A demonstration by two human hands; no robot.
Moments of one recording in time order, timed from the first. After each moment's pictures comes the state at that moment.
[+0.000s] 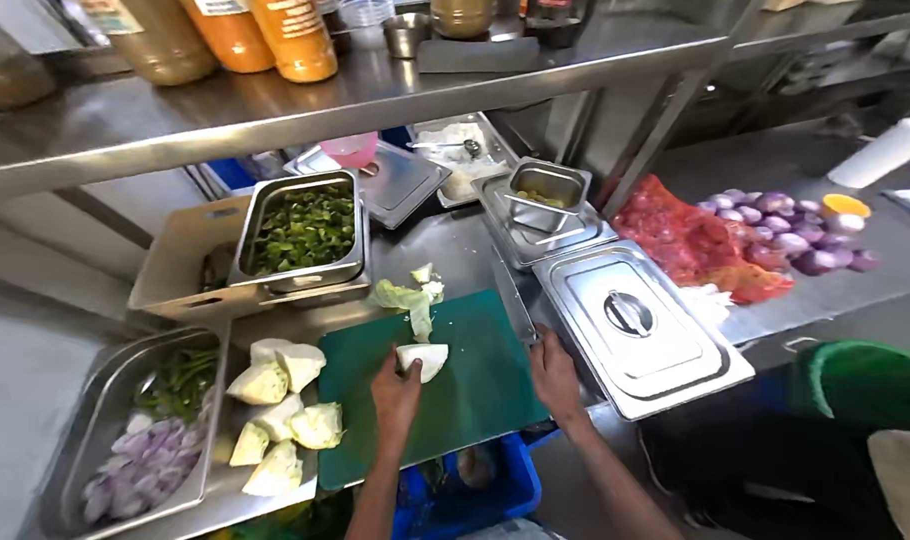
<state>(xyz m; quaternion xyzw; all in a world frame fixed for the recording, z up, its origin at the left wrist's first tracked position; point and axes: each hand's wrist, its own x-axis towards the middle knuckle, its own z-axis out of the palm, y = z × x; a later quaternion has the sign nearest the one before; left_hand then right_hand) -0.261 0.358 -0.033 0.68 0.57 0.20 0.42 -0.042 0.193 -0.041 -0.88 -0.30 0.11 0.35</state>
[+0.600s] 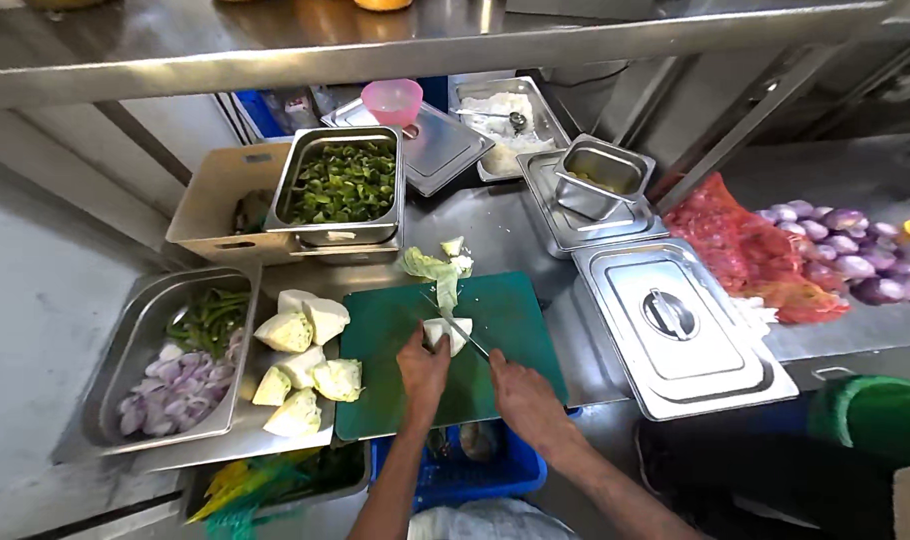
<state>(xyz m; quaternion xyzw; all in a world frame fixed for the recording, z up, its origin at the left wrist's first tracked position) -0.257 0.341 -0.034 0.66 0.60 0.22 0.39 -0.148 0.227 0.047 -0.83 -0.47 0.30 -0.04</state>
